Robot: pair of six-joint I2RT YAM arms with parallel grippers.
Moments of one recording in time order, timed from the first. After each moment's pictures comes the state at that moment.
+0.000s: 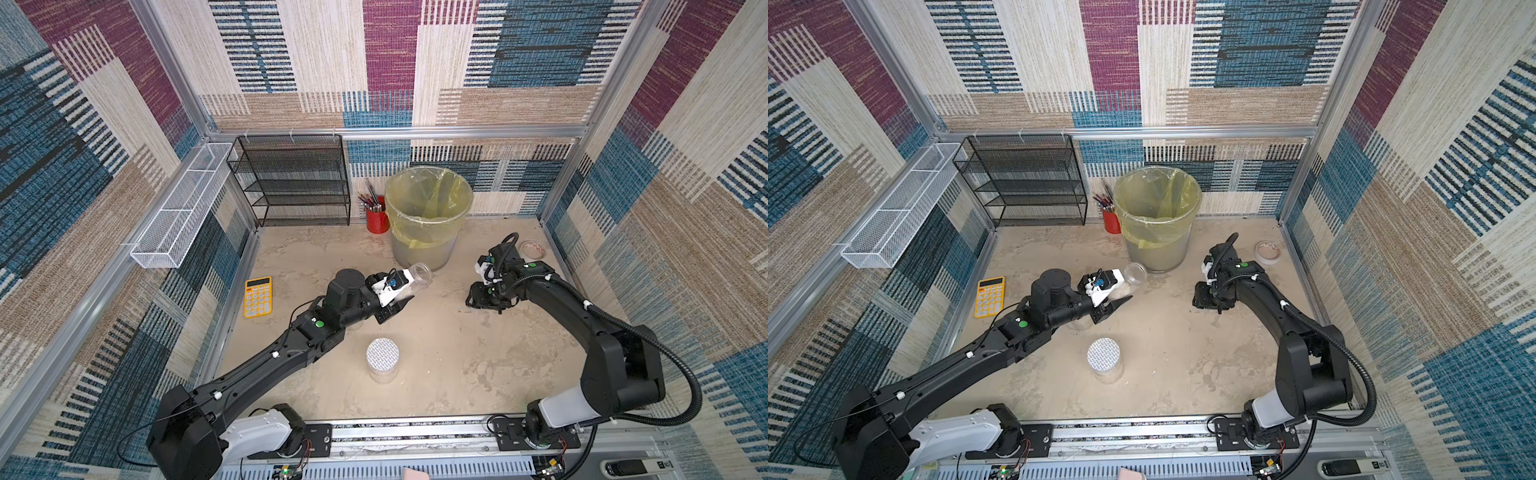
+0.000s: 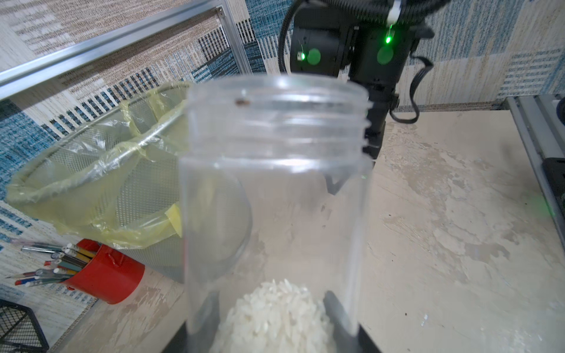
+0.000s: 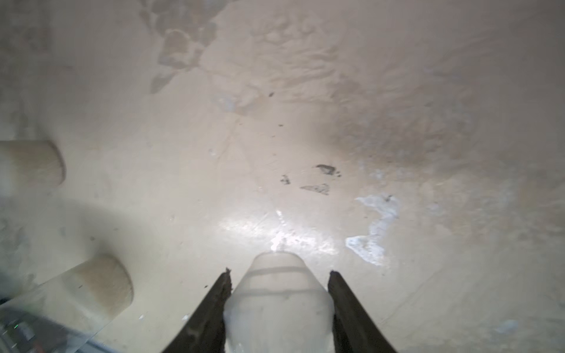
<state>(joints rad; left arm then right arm) -0.71 1.18 0.90 -0.01 0.21 0.41 0.20 1.53 1.11 -0.83 -0.19 0.22</state>
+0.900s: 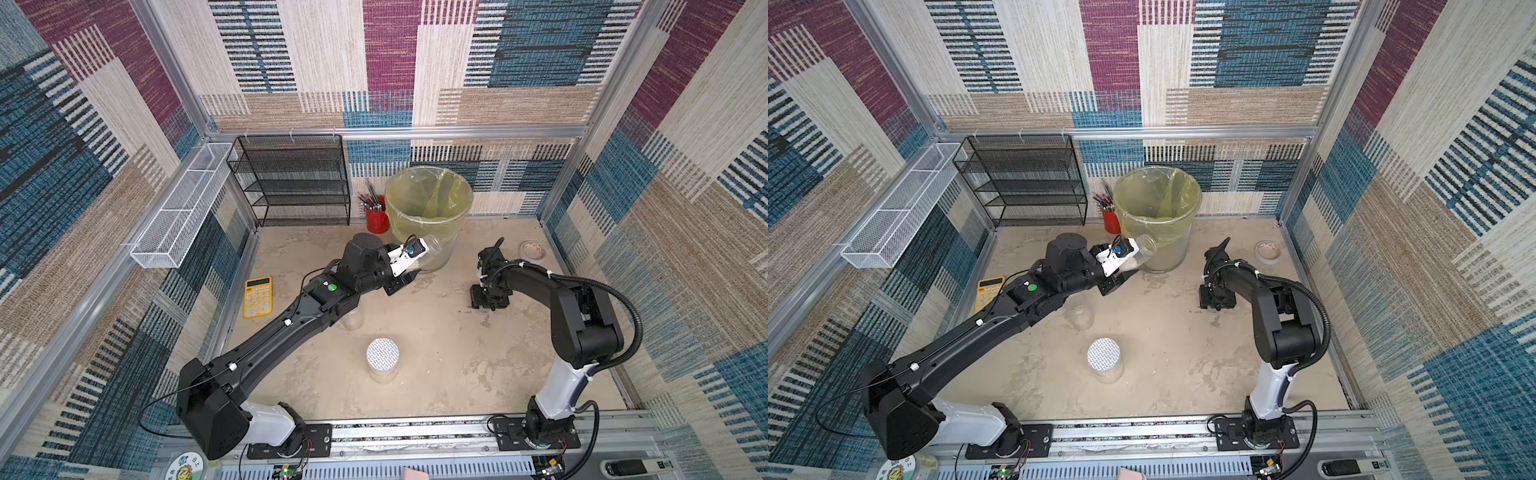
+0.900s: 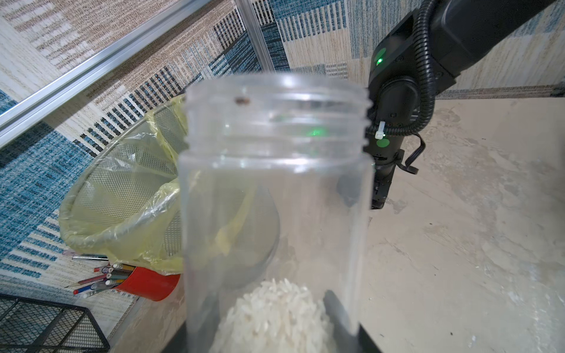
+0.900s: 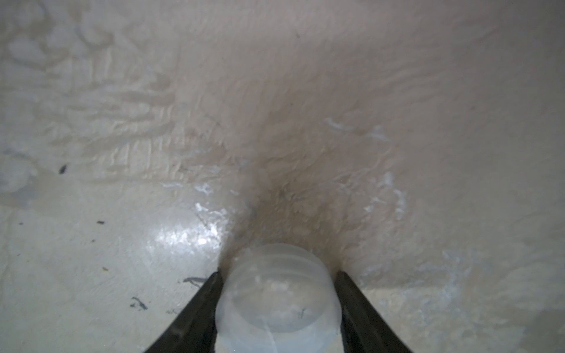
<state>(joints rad) -0.71 1.39 1.28 -0.30 0.12 0.49 0.17 1.82 1.16 -0.70 0.01 0.17</state>
